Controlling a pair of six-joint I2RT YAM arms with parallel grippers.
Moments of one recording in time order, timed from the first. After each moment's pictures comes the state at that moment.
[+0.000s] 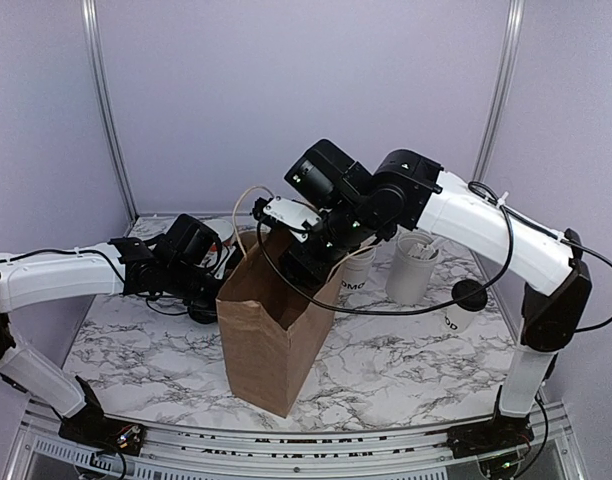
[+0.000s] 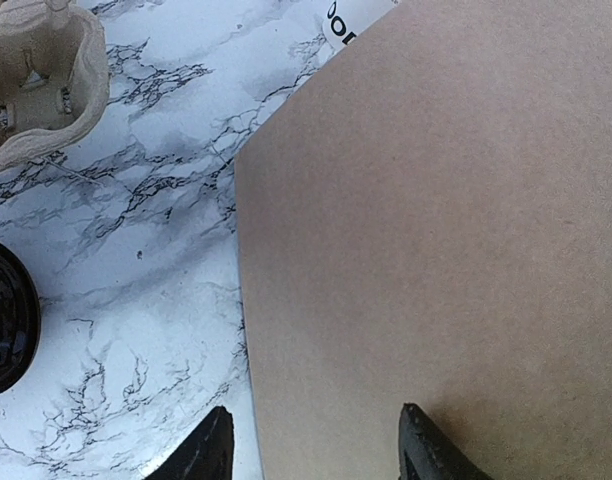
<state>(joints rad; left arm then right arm) -0.77 1.44 1.00 -0.44 0.26 -0.50 1.10 1.85 2.05 -1.15 0.11 0.00</state>
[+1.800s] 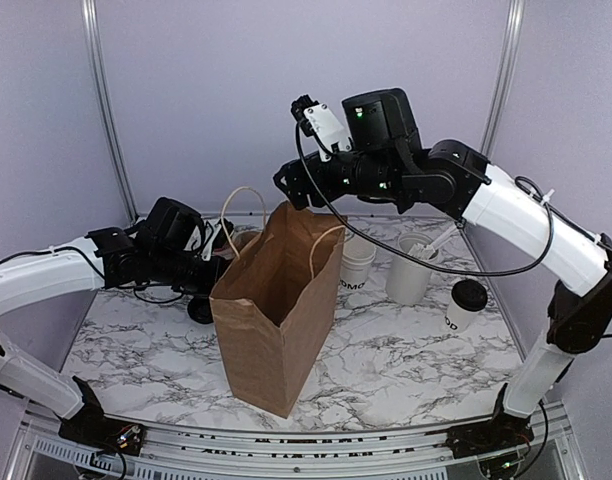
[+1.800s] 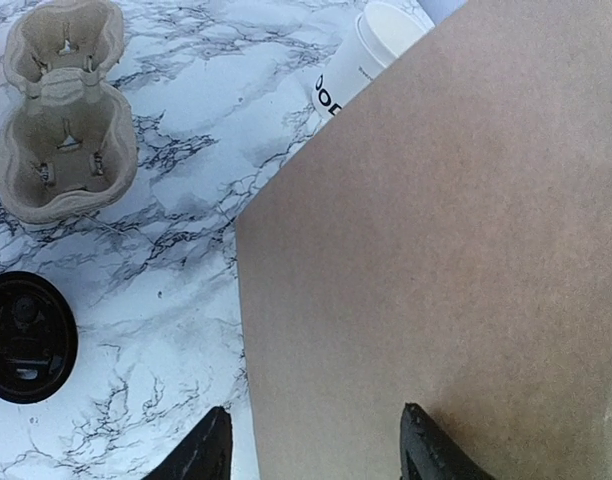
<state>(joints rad) -0.75 1.34 1.04 -0.45 0.21 -0.51 1.03 1.69 1.94 -0.61 0.30 0.05</state>
